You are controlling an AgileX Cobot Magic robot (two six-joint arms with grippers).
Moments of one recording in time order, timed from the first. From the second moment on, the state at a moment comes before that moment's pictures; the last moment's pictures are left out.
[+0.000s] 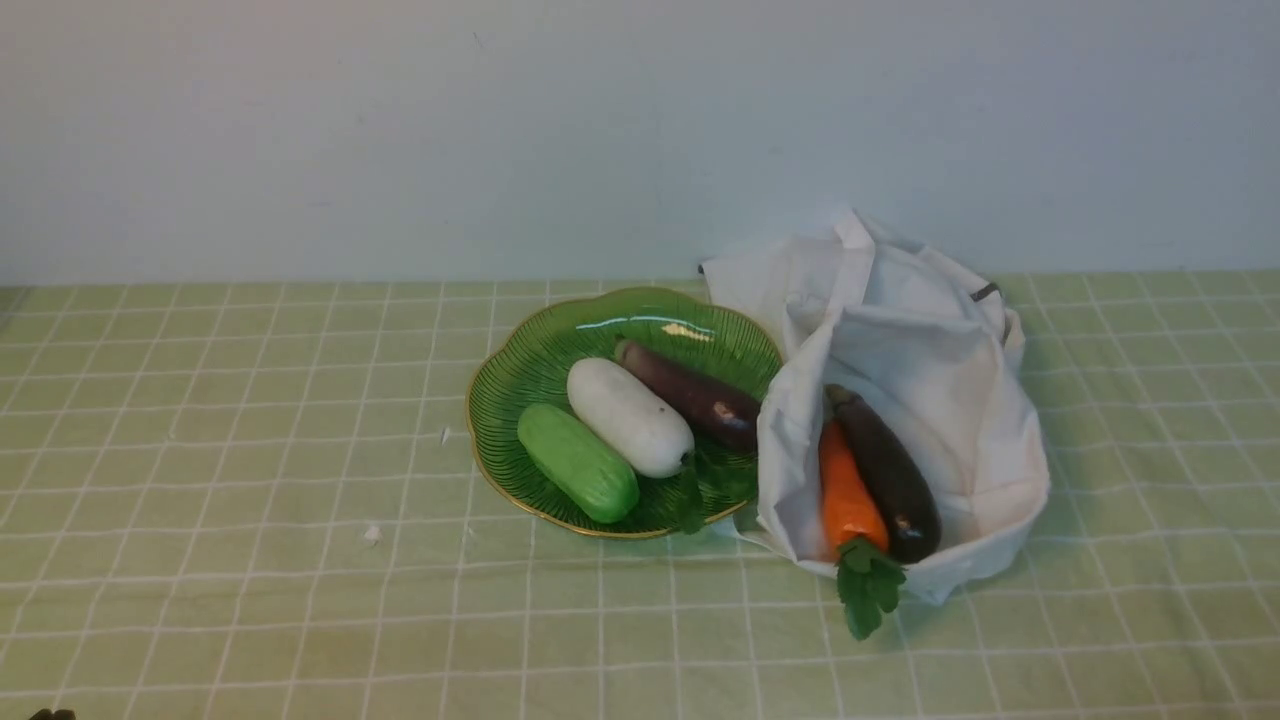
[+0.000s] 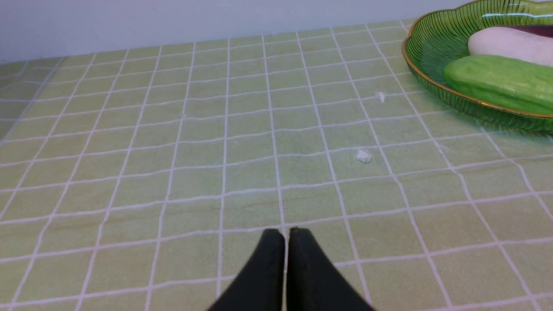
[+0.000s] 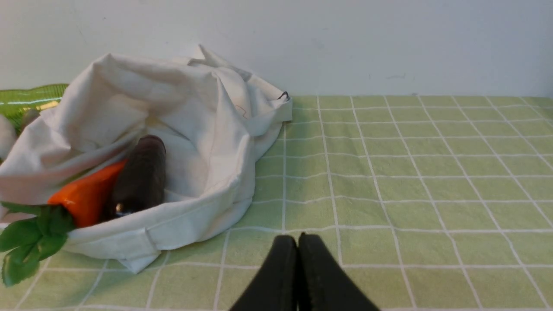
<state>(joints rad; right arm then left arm) 0.03 -0.01 0.03 0.00 0.36 0.03 -0.01 -0.01 0.03 -0.05 0.37 0.10</state>
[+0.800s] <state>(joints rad) 0.03 -0.01 0.03 0.72 0.33 0.26 -0.01 -0.01 0.03 -0.05 0.37 0.10</state>
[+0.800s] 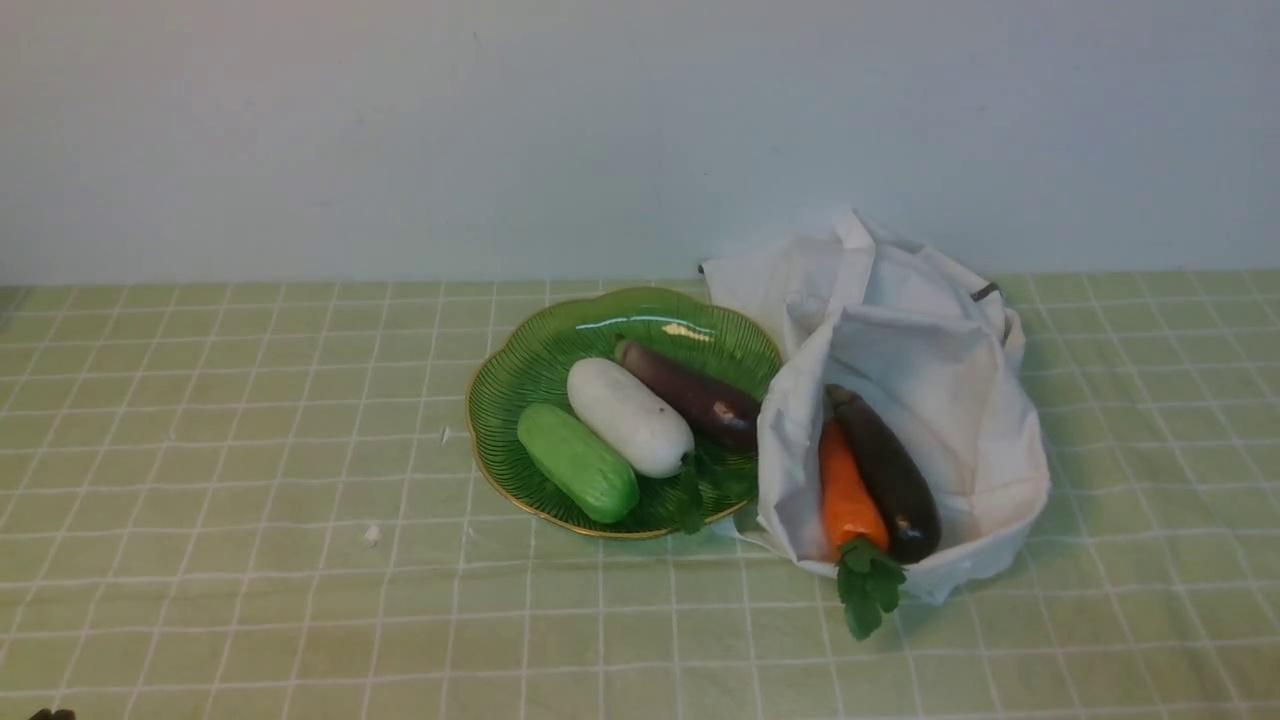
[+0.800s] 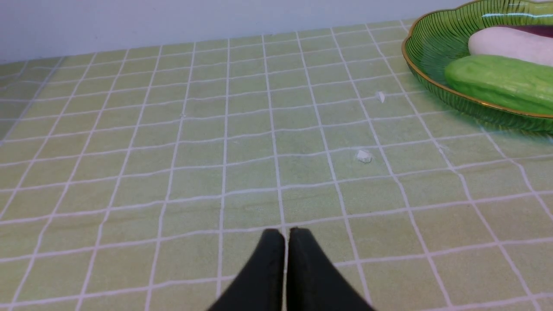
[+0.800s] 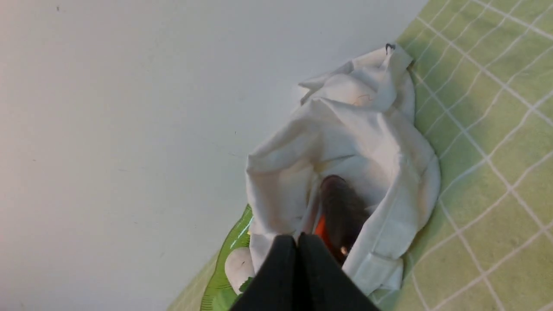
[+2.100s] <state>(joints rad) 0.27 1.40 -0.75 0.66 0.54 -0.37 -0.01 -0.01 0.03 -0.05 0.37 0.10</state>
